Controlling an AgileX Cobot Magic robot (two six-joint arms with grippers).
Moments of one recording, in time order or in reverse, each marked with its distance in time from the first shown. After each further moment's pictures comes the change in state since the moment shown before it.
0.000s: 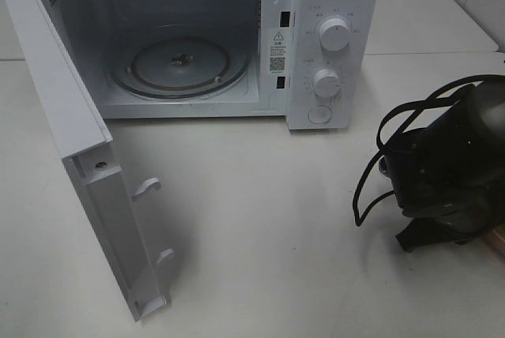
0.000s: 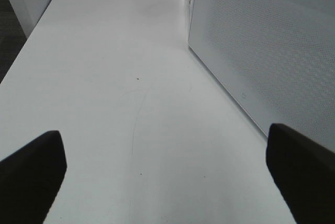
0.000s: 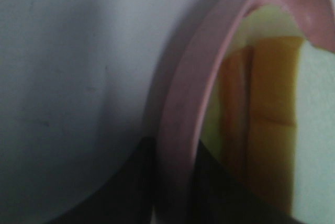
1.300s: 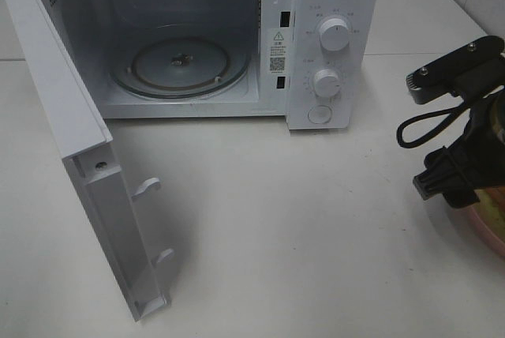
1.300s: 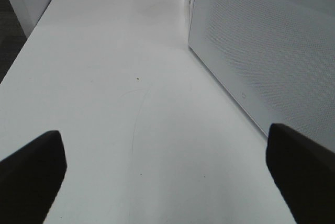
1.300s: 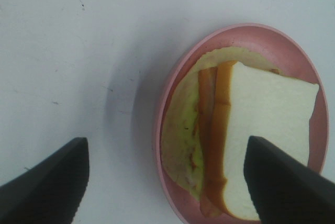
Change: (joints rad) left arm 0.000 0.000 0.000 0.000 0.000 0.000; right arm -0.002 -0.593 0.004 0.406 -0.040 -0.590
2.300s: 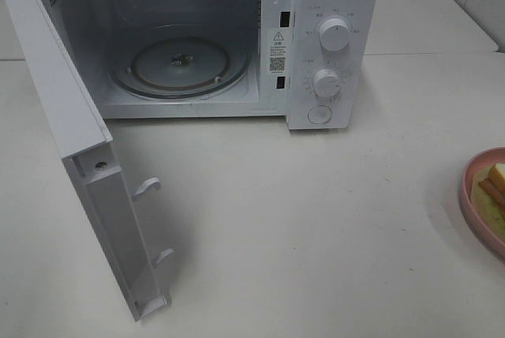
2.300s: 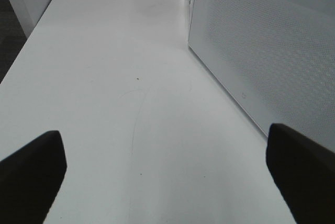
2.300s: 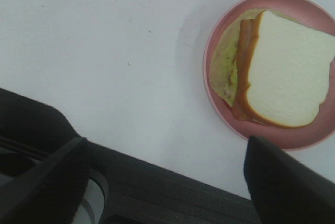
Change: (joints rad) left arm 0.000 0.000 0.000 0.000 0.000 0.000; right arm 0.000 -0.720 -0.035 0.486 0.404 -0.512
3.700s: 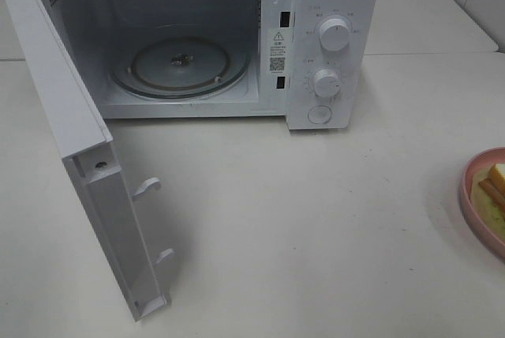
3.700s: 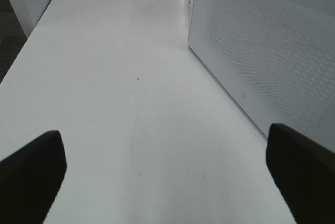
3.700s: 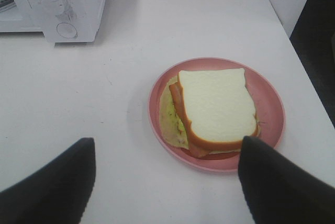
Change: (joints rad) left arm 0.000 0.000 0.000 0.000 0.000 0.000; right arm -0.445 -0.660 0.201 0.089 -0.127 -0.076
